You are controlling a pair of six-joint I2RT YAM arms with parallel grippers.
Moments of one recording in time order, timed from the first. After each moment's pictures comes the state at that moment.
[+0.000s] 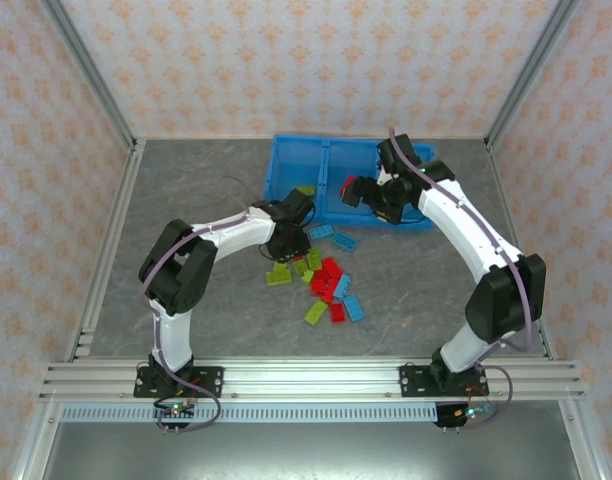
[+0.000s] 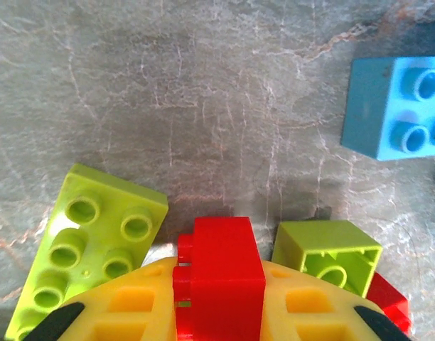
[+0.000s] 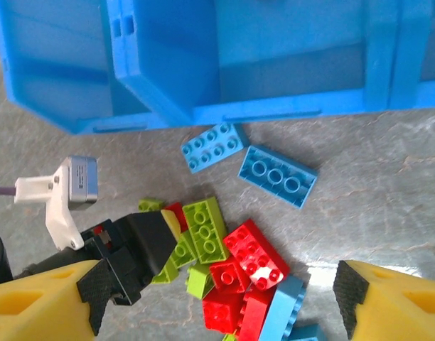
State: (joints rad) left arm -0.59 1.93 1.34 -0.71 0.06 -0.98; right arm 0.37 1.61 1.50 -0.96 -0.27 0.64
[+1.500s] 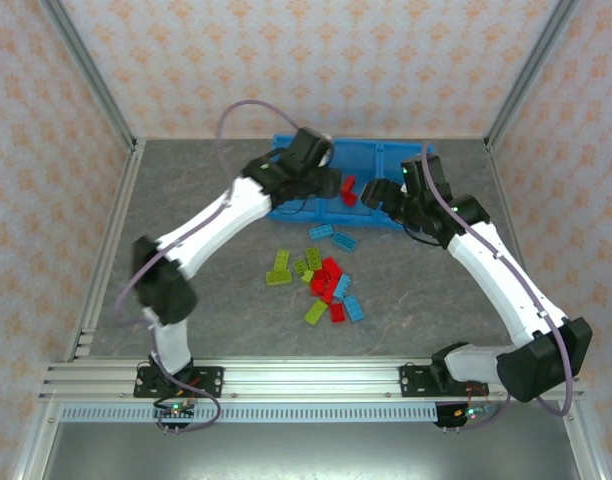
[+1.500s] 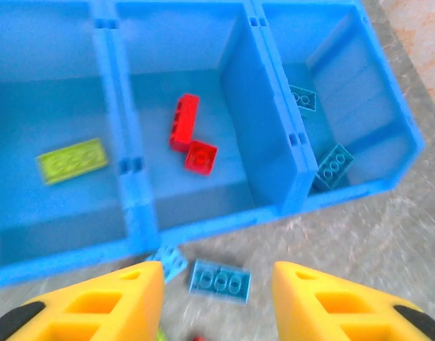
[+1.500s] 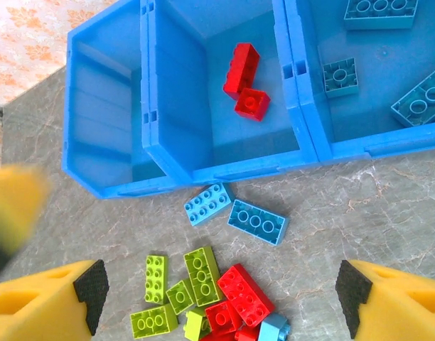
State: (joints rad) left arm -0.65 1.78 1.79 -0.75 -0.11 -0.46; right arm 0.40 1.28 1.28 -0.78 -0.02 0.73
